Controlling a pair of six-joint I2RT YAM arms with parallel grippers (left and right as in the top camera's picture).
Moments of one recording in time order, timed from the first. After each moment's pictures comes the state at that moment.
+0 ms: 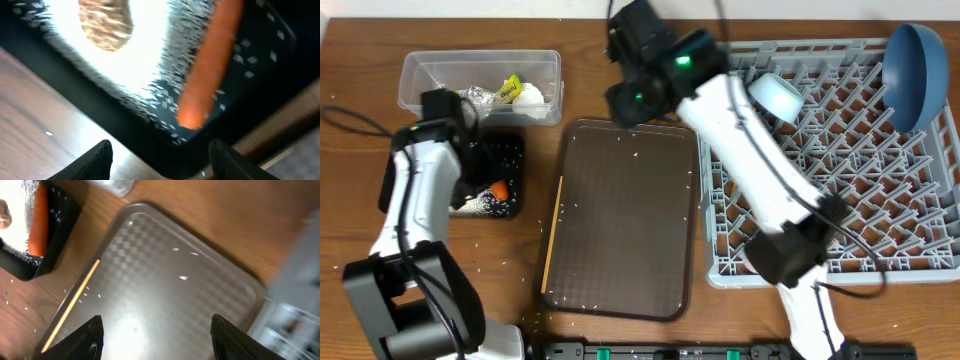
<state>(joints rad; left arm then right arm) 0.27 1.67 1.21 -0.96 -0.10 -0.46 0.67 2.28 2.46 -1.33 -0.09 0.21</state>
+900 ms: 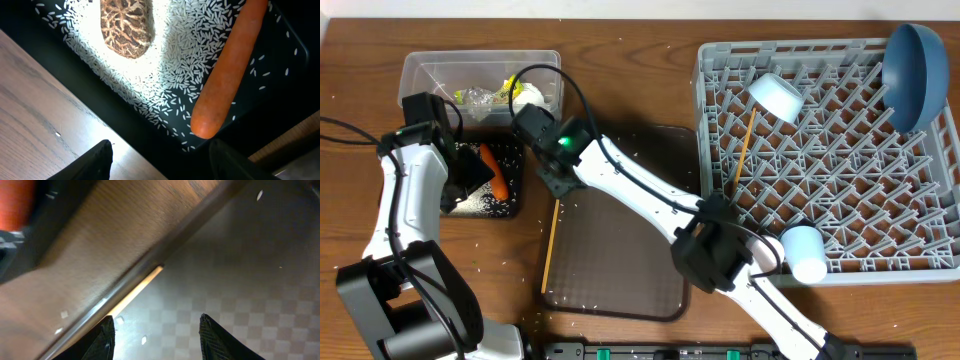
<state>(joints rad) 0.31 1.67 1.21 -0.95 -0.09 -0.47 0.93 2.59 2.46 -1.15 0.03 0.26</state>
